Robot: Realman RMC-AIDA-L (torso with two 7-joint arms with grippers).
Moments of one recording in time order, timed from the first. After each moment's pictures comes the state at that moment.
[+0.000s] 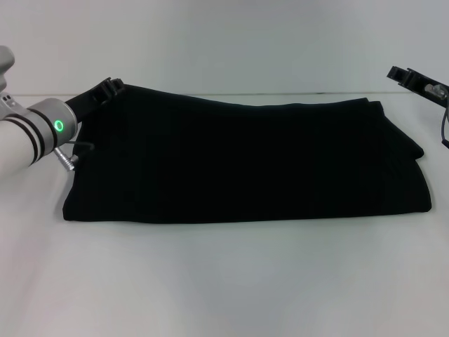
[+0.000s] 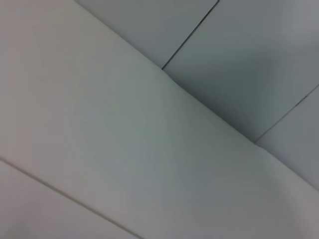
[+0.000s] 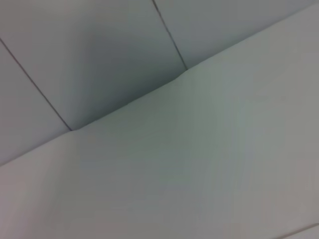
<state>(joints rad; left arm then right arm) -0.85 -2.12 0.30 0.36 1.90 0.58 -1.85 0.86 2.09 -0.33 -0.37 -1.90 -0.50 1.72</state>
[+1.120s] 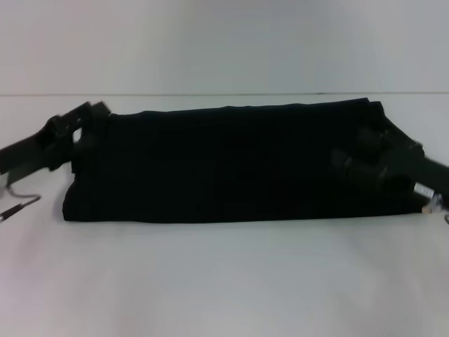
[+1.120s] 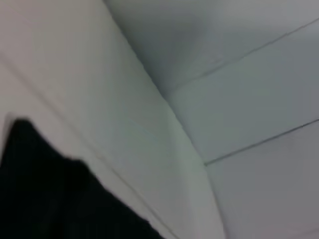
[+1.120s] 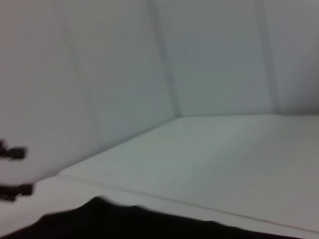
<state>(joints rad) -0.57 -1.98 0.38 0.37 1.86 1.25 -2.12 0.58 2.08 -0.36 -0.37 -1.91 -1.30 1.03</state>
